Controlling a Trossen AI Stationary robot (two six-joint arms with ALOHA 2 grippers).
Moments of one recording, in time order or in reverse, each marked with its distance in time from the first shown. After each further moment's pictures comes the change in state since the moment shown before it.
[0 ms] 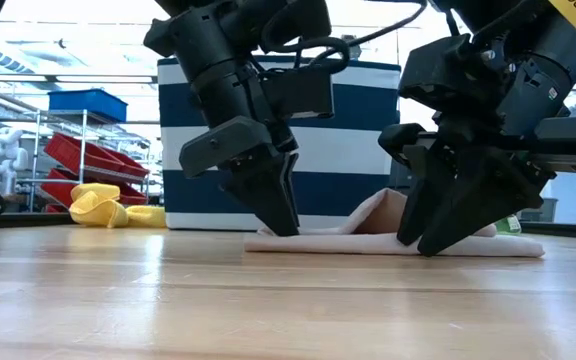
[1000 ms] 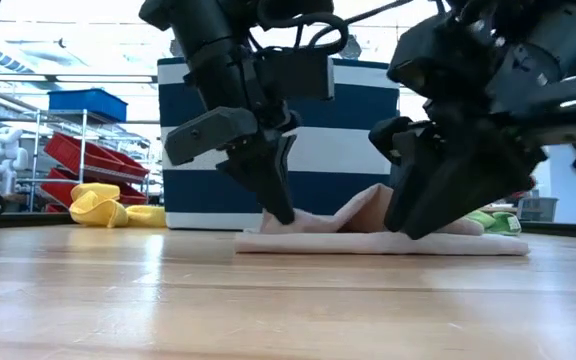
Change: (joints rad) left arm -0.029 -0.010 0.068 -0.129 -0.086 0.104; right arm -0.020 0.000 0.001 0.088 -0.072 0.027
